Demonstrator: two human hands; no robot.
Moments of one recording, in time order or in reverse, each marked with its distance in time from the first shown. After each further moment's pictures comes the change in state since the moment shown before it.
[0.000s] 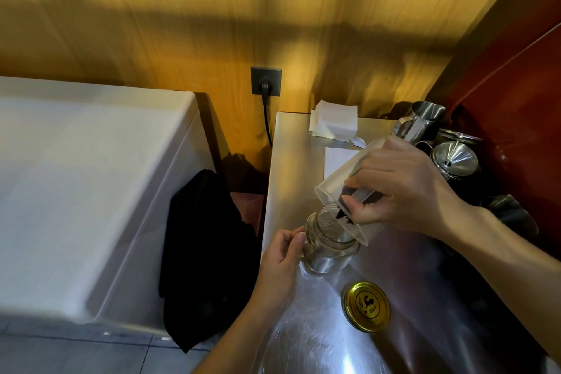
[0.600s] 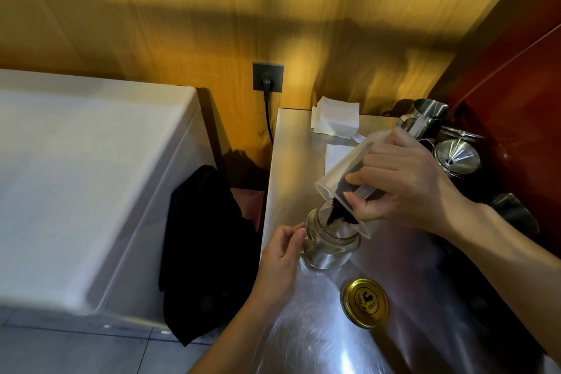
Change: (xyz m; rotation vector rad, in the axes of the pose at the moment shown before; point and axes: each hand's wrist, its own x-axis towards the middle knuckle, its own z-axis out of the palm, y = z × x) left_hand 0.003 -0.011 0.000 -0.035 -0.005 0.039; right_hand 0.001 0.000 -0.001 -0.033 0.032 -0.048
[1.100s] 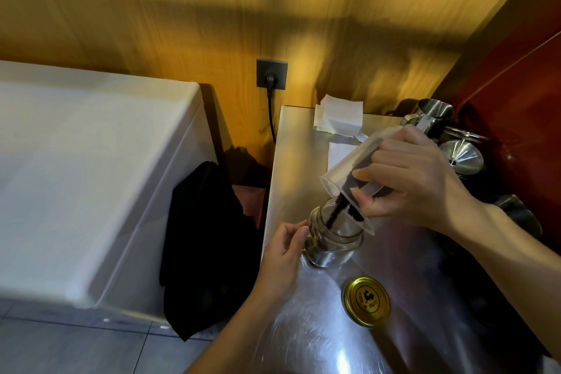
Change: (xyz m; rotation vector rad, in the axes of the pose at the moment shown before) left_hand 0.005 -0.016 0.002 -0.092 -0.028 -0.058; right_hand -0.002 0.000 -0.002 -0.028 0.028 0.002
